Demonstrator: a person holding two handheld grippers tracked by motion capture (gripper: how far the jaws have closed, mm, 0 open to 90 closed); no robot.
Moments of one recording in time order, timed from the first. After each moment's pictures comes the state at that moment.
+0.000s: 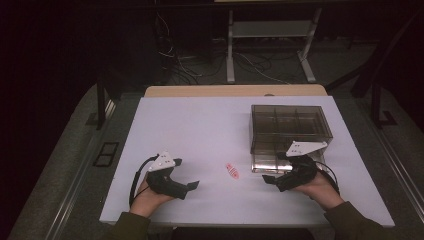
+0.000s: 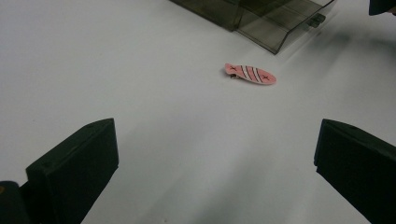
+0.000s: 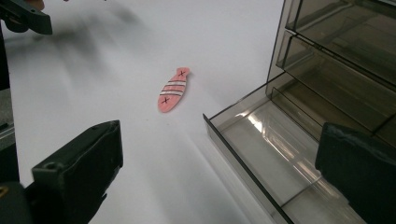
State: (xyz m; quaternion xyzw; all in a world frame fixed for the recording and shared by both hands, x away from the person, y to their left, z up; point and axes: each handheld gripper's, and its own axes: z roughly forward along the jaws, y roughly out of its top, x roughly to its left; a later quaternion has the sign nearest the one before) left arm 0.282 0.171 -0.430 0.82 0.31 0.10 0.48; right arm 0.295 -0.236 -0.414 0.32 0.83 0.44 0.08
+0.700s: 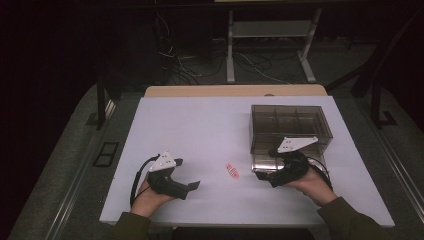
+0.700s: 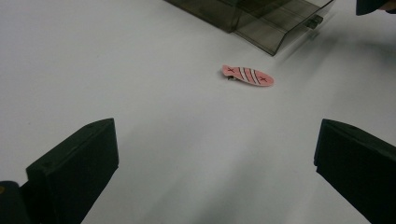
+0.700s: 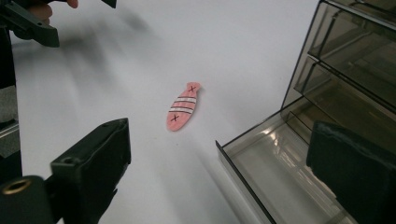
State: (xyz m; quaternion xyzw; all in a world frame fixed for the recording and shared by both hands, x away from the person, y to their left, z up) left arm 0.282 0.168 -0.429 0.82 0.30 0.10 0.48; right arm 0.304 -0.217 -0.407 0.30 0.84 0.44 0.07
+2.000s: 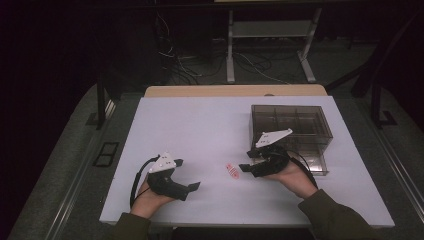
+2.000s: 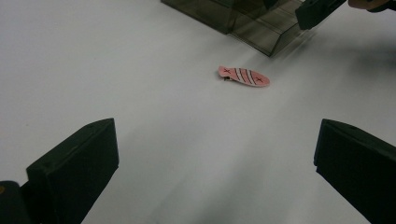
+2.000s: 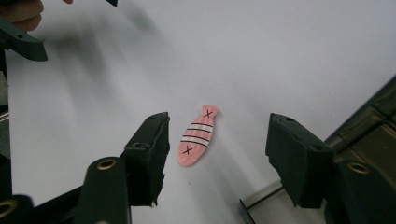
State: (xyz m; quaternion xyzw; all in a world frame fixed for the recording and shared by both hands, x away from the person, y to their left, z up) left arm 0.278 0.168 -0.428 0.82 0.30 0.10 0.48; right arm 0.324 -0.170 -0.403 0.29 0.86 0.41 0.05
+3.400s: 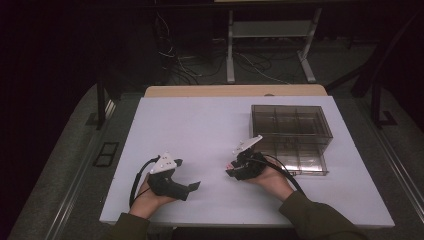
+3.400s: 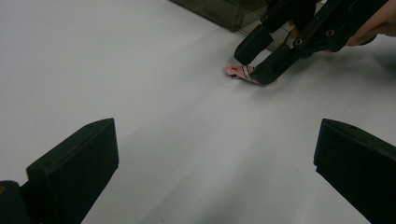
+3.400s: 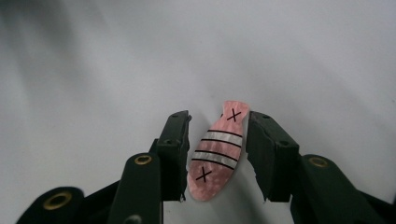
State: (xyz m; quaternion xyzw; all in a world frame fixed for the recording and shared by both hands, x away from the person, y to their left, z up) left arm 0.278 0.167 -0.430 0.82 0.31 0.11 0.47; right arm 0.332 -0.118 -0.439 0.30 0.89 0.34 0.05
